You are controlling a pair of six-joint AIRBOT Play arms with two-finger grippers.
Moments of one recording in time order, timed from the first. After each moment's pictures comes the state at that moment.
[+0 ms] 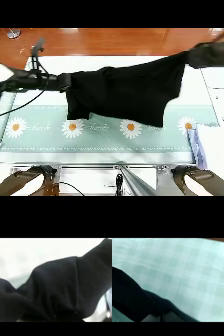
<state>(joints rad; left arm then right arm) -0.10 -1.13 1.06 0.79 -1.04 -1.35 0.11 -1.05 1.47 -1.30 1.22 1.50</state>
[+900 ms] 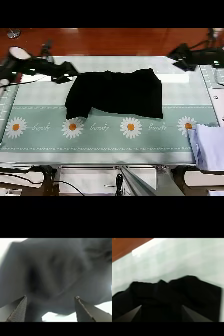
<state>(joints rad) 0.08 -1.59 1.43 0.89 -1.21 -1.38 -0.25 -1.51 1.48 -0.85 1.07 1.49</state>
